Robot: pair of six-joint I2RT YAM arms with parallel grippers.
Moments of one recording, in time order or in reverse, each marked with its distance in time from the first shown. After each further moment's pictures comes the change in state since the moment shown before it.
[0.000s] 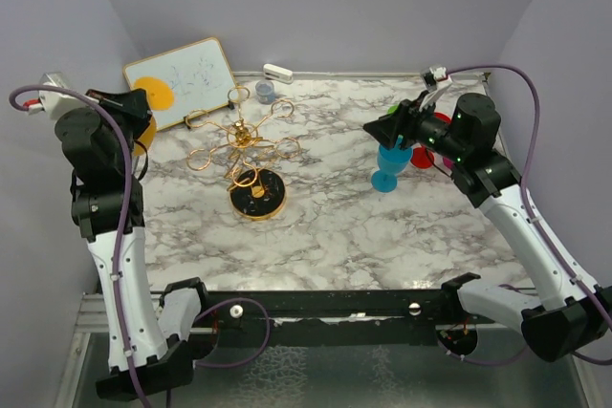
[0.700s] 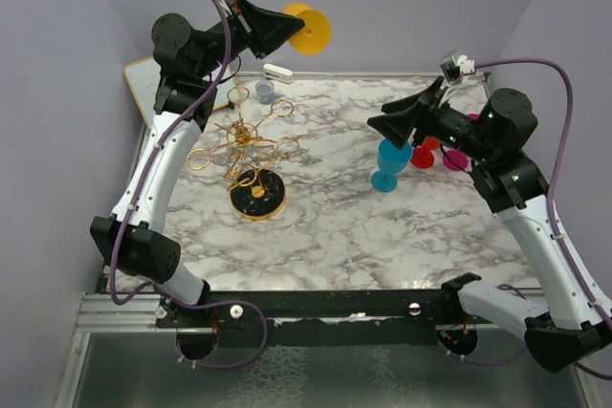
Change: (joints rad) left arm -0.488 0.680 0.491 0.652 0.660 0.021; right arm 0.000 -0.054 0.124 -0.017 -0.152 -0.008
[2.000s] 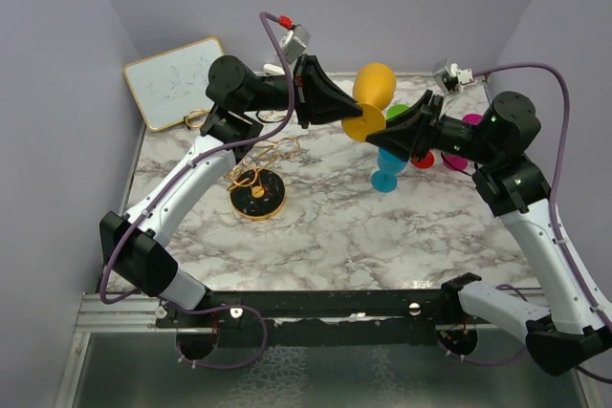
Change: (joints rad) left arm -0.323 -0.064 -0.249 0.259 0.360 0.087; right arm 0.001 -0.028 0.021 -0.013 -0.220 0.010
